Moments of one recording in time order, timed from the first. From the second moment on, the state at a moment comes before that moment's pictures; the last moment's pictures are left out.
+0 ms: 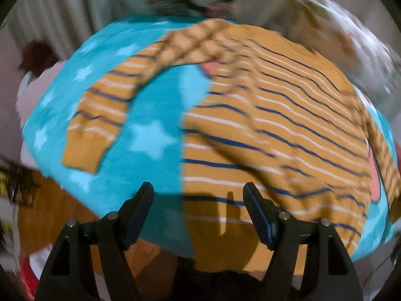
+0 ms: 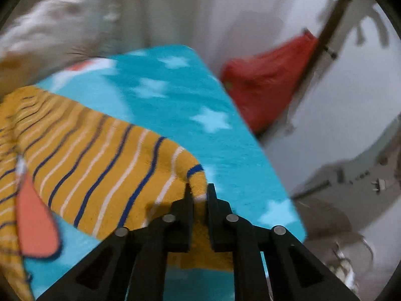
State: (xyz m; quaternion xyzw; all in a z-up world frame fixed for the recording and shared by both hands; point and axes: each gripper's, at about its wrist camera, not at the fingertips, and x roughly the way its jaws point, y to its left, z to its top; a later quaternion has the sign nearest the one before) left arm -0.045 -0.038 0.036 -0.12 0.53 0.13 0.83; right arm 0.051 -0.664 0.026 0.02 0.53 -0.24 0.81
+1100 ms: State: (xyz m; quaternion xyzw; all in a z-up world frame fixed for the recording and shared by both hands) left arm -0.128 -0.037 0.015 -0.19 0.59 0.10 0.78; right arm -0.047 -0.473 0.000 0.18 0.62 0.19 0.74
